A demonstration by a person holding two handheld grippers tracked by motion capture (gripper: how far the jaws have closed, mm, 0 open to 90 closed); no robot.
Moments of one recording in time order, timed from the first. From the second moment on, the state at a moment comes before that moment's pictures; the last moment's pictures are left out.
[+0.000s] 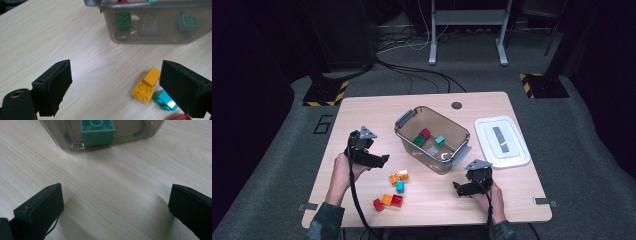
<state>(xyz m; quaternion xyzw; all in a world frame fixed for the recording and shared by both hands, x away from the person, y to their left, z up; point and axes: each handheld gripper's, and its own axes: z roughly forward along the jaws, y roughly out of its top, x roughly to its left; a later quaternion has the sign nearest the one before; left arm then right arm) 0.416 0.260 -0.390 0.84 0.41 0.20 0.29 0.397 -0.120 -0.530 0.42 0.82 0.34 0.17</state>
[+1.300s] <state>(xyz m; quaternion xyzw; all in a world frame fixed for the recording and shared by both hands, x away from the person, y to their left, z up) 0.344 0.275 -0.480 0.86 0.42 0.12 0.27 0.397 -0.120 -0.529 0.43 0.82 0.34 0.17</state>
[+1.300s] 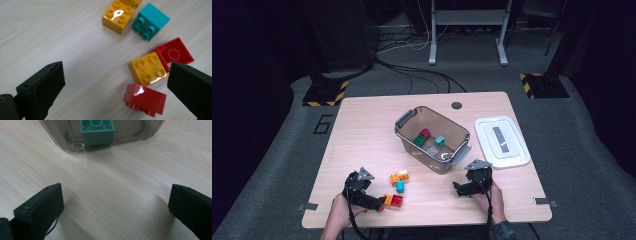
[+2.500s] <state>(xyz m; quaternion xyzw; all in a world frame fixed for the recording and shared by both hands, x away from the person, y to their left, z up) 0.343 0.285 -0.502 0.85 0.44 0.13 0.26 0.397 -0.120 -0.529 0.43 0.82 0.34 0.17</state>
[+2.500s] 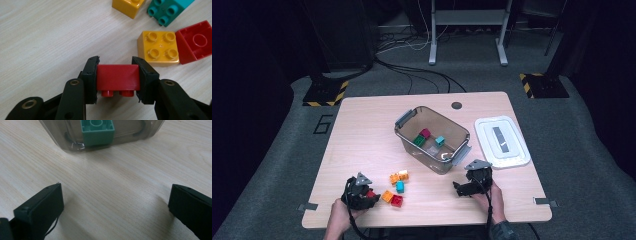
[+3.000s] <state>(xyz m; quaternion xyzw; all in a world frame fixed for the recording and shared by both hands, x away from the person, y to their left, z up) 0.361 0.274 -0.482 0.85 0.43 0.15 0.28 0.397 -0.120 -0.530 0.42 0.82 0.34 0.18</state>
